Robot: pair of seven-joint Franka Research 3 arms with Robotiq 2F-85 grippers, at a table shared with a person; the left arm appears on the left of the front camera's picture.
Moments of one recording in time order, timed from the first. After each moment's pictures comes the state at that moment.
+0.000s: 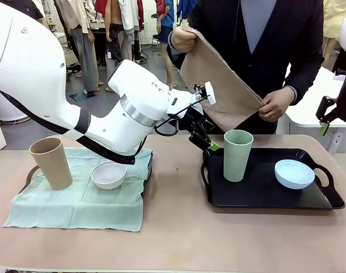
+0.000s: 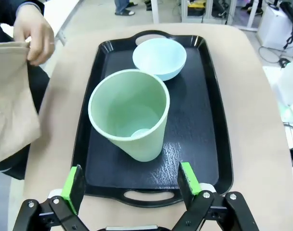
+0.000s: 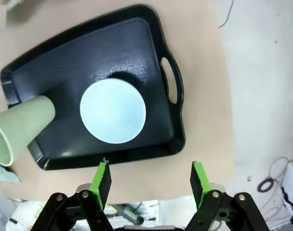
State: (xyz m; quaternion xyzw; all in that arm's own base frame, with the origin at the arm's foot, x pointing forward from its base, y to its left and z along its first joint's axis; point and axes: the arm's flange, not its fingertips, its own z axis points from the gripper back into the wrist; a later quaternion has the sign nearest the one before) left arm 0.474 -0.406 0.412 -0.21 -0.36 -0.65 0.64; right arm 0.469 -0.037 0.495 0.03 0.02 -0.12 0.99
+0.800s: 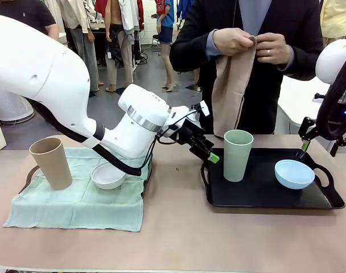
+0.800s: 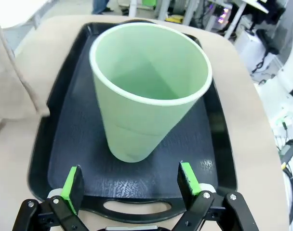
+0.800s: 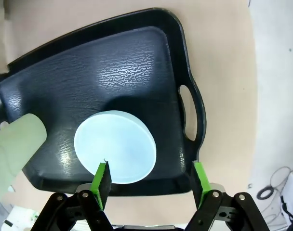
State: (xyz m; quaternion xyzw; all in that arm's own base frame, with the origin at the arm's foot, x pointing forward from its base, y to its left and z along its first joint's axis) left arm 0.522 -0.409 0.329 -0.33 -0.29 -0.61 0.66; right arm 0.507 -0.031 0.419 0.05 0.03 -0.10 0.99
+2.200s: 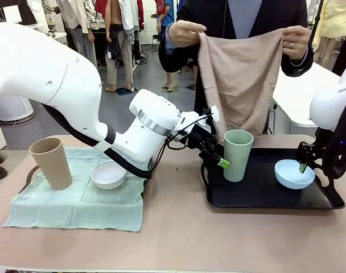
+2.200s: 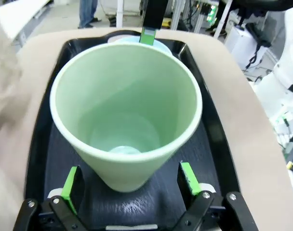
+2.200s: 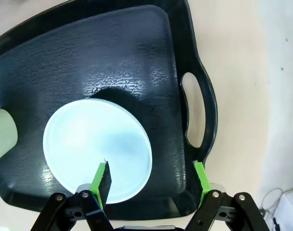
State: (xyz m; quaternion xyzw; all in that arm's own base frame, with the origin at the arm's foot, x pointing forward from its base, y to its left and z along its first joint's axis) left arm 0.519 -0.442 0.321 -0.34 -0.31 -0.64 0.62; right arm 0.454 -0.011 0.364 0.01 -0.04 -0.07 1.00
